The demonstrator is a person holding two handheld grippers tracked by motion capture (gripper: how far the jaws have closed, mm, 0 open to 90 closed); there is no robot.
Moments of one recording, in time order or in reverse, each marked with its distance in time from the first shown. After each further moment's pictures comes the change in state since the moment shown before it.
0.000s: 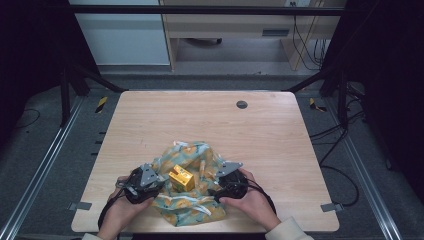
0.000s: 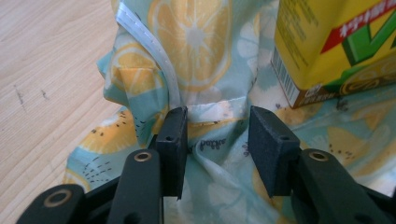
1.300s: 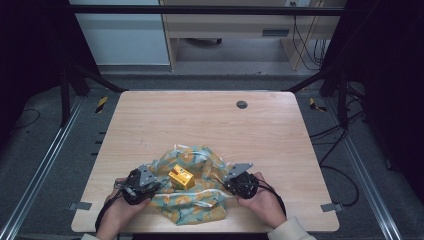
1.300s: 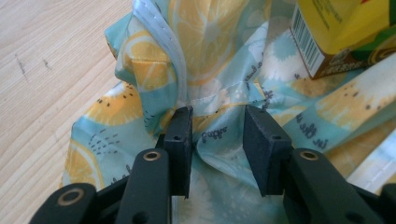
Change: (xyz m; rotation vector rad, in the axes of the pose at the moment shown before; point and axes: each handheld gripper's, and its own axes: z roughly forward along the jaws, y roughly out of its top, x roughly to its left) left arm 0.003 -0.010 0.001 0.056 0.016 -0.039; right arm -0.017 -0.019 -0.017 0.042 0.018 -0.029
